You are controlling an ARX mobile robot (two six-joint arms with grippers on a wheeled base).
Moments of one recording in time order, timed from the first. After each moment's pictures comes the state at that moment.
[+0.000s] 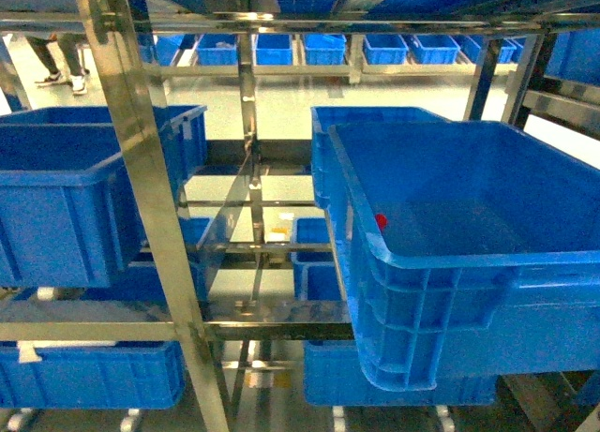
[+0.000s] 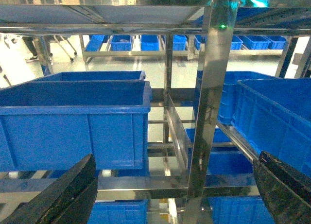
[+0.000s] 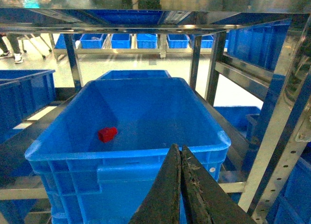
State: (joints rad) left arm 0.00 0.01 0.02 0.00 0.00 0.00; right arm -0.01 0.28 0.01 0.28 0.00 -0.01
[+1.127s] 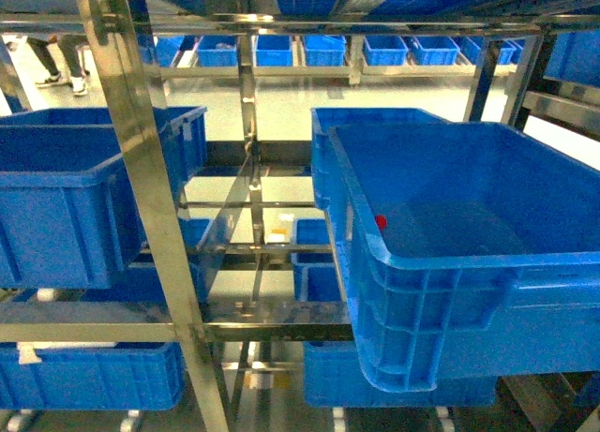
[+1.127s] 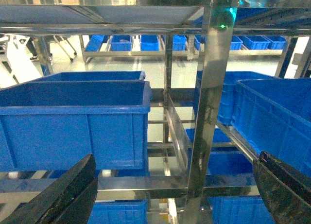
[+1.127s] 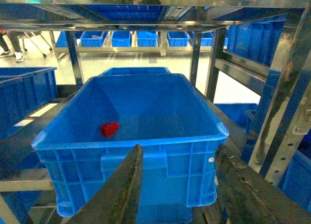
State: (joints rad) left arm 0.00 0.01 0.02 0.00 0.00 0.00; right arm -0.01 0.00 0.01 0.00 0.00 -0.01
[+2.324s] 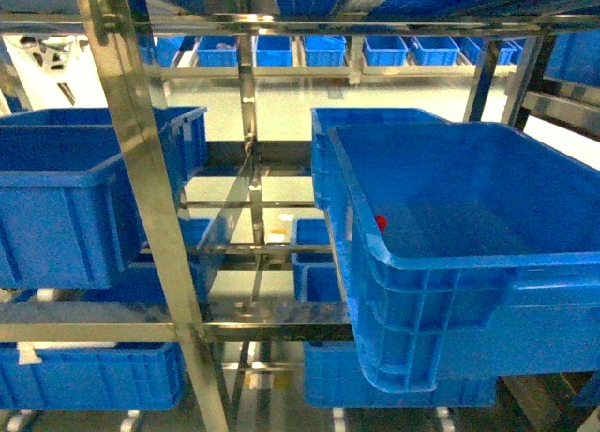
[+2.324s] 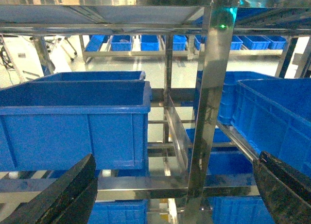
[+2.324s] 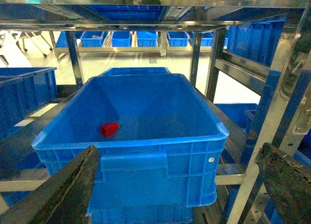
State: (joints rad) left arm 0.00 0.01 0.02 0.00 0.00 0.00; right arm -0.01 0.00 0.01 0.00 0.00 -0.01
